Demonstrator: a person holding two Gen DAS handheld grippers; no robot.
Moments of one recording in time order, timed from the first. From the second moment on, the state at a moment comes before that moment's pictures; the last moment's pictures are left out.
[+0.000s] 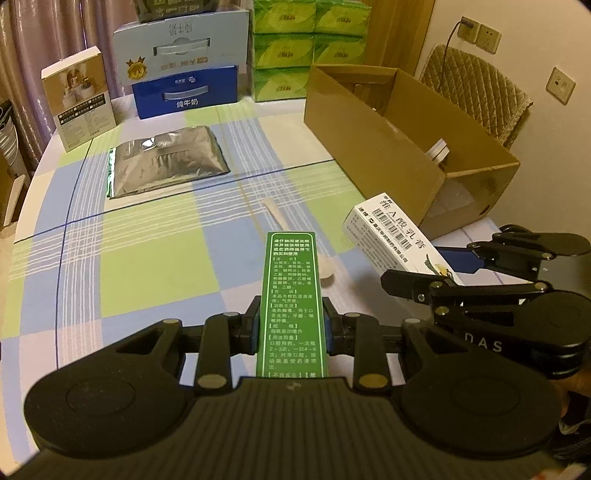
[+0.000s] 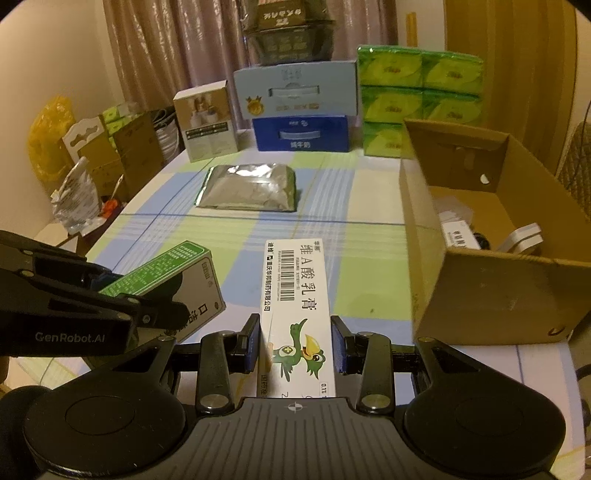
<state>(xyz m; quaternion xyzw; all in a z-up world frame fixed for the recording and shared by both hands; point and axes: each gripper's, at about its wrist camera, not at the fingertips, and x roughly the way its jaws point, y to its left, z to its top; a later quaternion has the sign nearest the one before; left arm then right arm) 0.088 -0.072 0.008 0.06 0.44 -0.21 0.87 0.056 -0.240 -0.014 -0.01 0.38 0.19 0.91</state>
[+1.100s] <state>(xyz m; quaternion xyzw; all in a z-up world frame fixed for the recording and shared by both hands) 0.119 -0.161 0.054 0.07 0.39 -0.27 0.88 0.085 -0.342 0.046 0.01 0.31 0.11 0.94</state>
